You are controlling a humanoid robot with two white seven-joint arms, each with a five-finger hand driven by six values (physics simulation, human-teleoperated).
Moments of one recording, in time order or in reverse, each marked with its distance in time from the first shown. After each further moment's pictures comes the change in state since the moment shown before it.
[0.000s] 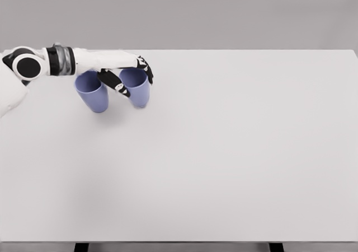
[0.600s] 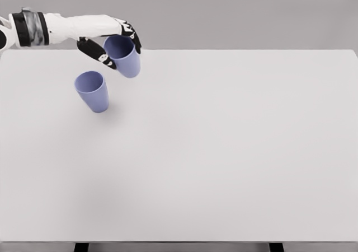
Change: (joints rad) left arm -0.115 0.111 0.002 -0.106 0.068 0.000 -0.001; right arm 0.000 0.000 0.000 0.000 0.000 0.000 0.000
